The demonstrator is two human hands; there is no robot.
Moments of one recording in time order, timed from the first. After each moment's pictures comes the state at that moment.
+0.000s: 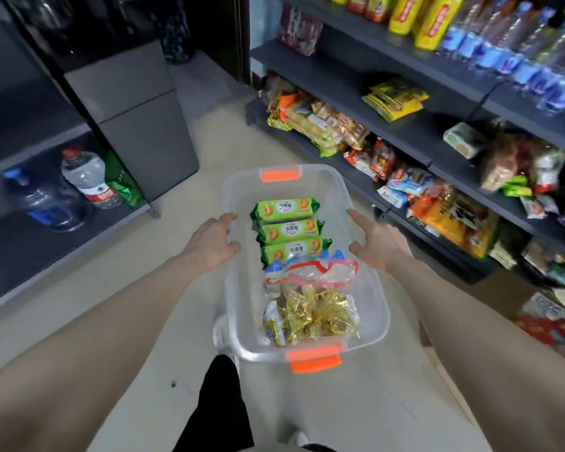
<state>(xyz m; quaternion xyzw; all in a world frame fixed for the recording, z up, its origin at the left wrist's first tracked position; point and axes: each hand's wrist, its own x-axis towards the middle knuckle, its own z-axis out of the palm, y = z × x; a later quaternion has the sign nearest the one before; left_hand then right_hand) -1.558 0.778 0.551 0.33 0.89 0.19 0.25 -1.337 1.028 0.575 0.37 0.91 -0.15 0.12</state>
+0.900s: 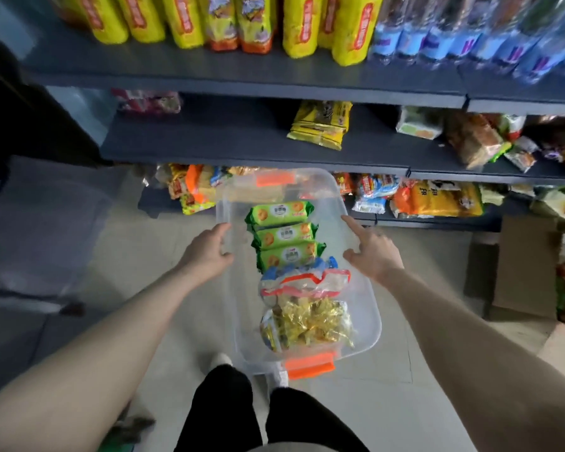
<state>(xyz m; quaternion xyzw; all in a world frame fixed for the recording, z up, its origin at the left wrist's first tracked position) -2.034 1.292 0.523 0.57 0.75 0.05 0.33 -1.703 1.344 0.512 0.66 0.70 -0.27 0.02</state>
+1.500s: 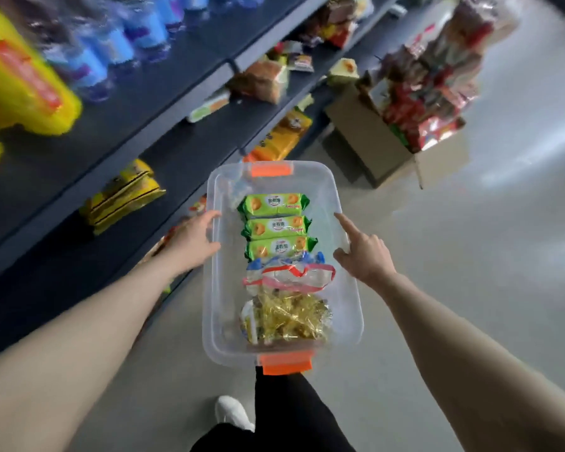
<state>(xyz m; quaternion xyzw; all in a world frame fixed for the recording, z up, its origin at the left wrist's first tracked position) -1.825 1.608 0.466 0.86 0.37 -0.10 0.34 -1.614 1.352 0.460 0.91 0.29 -0.27 -0.07</state>
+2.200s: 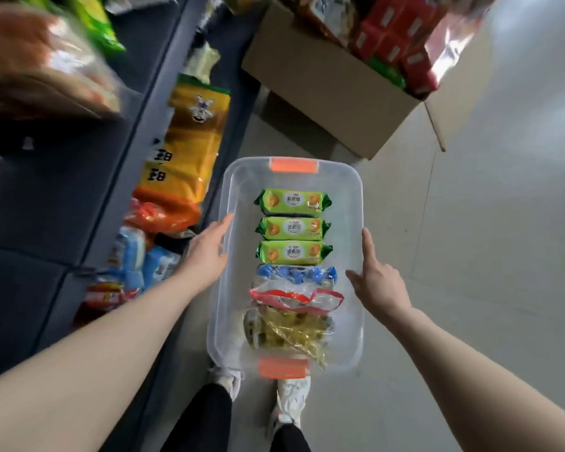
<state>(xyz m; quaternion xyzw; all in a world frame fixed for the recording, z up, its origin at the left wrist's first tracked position) -1.443 1.720 0.109 0.89 0.23 -0.21 0.35 -1.372 1.416 0.131 0.94 0.05 -0.32 -0.08</state>
